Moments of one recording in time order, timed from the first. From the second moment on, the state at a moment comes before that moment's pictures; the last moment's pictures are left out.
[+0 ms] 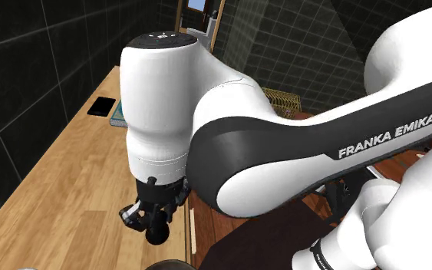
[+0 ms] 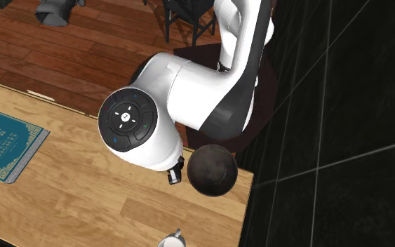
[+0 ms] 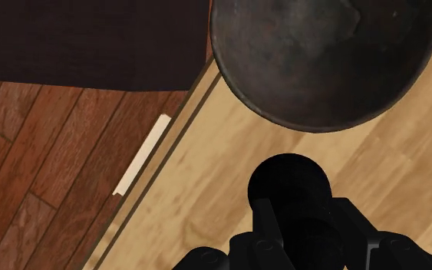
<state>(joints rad) 0.38 0.01 0.59 -2.10 -0.01 2.02 0.88</state>
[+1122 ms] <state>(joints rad) 0.48 -0.07 0.70 -2.28 0.08 2.13 1.04</state>
